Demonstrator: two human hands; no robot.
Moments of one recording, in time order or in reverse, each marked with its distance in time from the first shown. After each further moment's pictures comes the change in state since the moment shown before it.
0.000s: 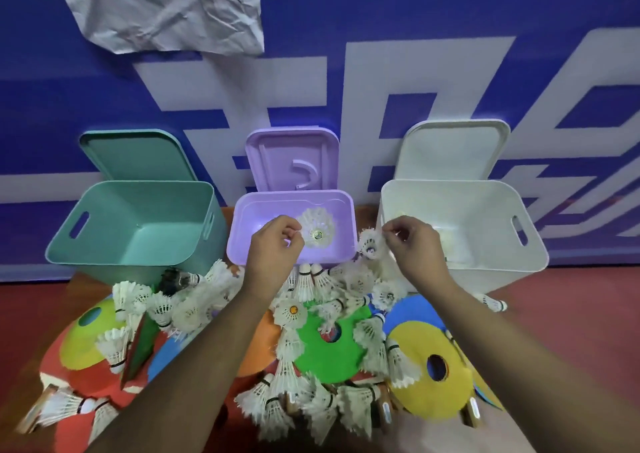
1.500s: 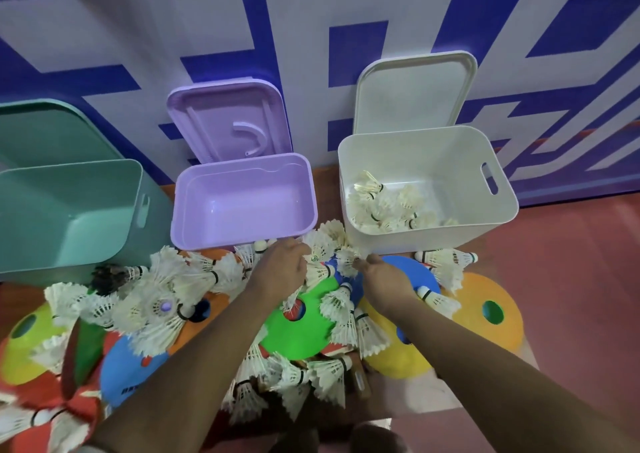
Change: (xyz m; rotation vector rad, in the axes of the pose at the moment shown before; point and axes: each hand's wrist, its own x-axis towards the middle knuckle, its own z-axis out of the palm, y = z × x) left_hand -0.025 -0.040 0.112 0.524 -0.587 0.181; right_hand -0.060 0.135 0.041 -0.711 -0.589 0.046
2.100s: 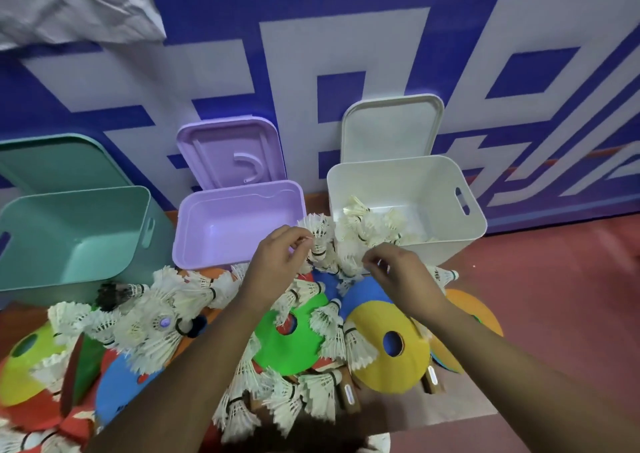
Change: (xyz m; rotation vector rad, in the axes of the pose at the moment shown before) left_hand -0.022 0.054 -0.063 -0.455 0.368 0.125; right_hand -0.060 0.017 -0.092 0.466 0.441 -0.228
